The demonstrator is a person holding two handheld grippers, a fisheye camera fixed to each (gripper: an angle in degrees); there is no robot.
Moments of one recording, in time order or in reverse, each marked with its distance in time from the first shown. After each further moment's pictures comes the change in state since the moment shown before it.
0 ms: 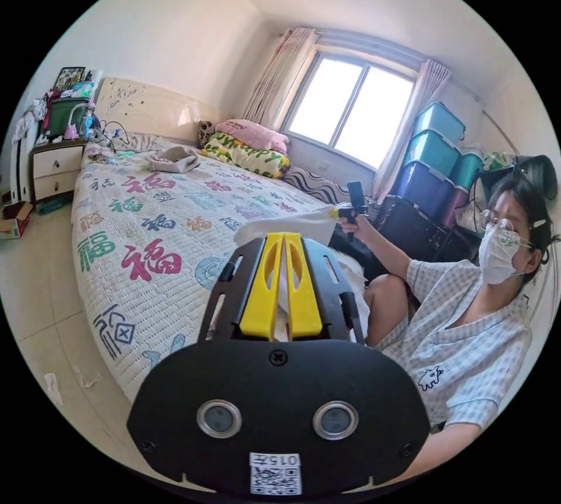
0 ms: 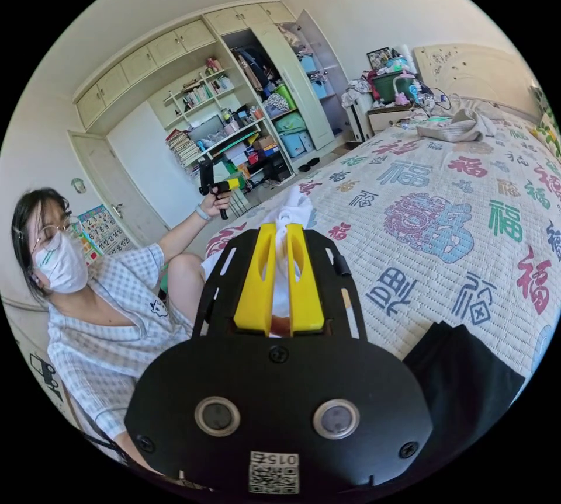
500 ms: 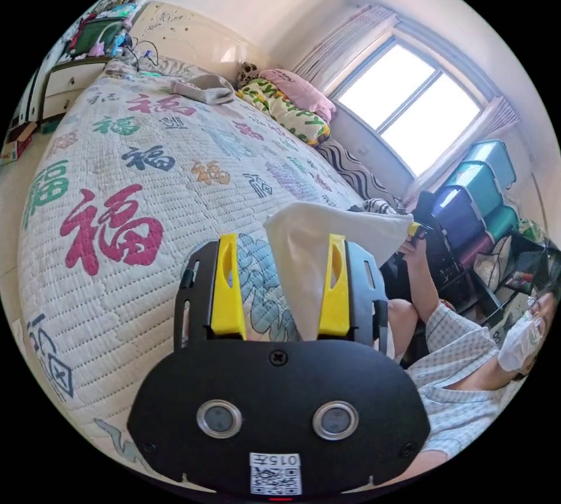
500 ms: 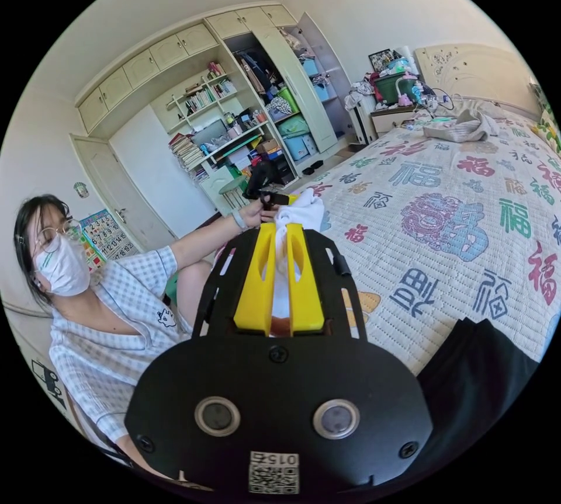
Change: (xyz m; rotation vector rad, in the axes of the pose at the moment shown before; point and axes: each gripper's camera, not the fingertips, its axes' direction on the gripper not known) left arm -0.058 -0.013 0.142 -0.205 0.072 -0.308; right arm -0.036 0.042 0.032 0.021 -0.024 0.031
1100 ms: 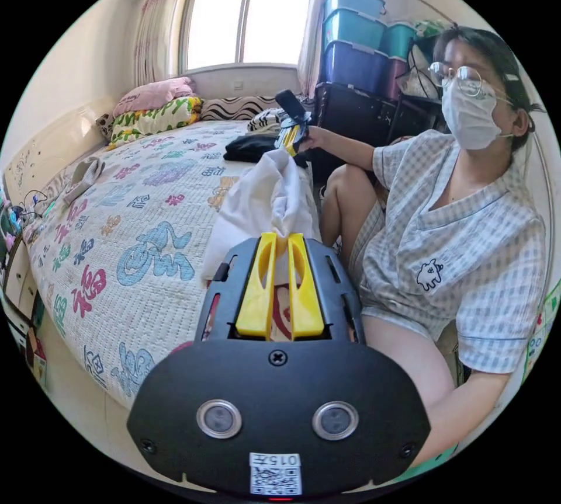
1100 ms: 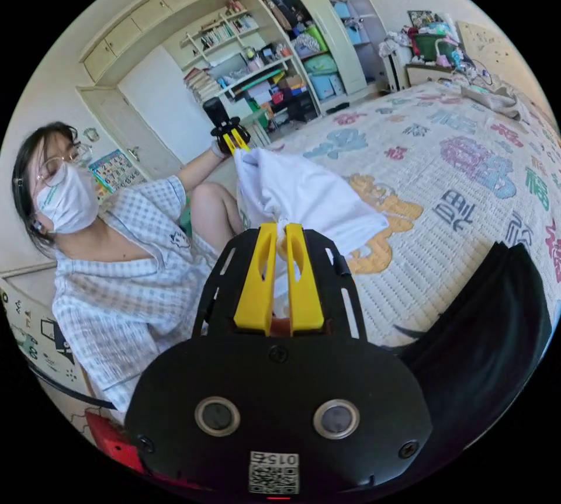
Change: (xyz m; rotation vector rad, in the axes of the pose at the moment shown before) left arm 0.236 0.159 -0.038 -0.271 -0.030 0.774; right arm -0.047 0.130 0.067 -0.438 -0.034 -0.072
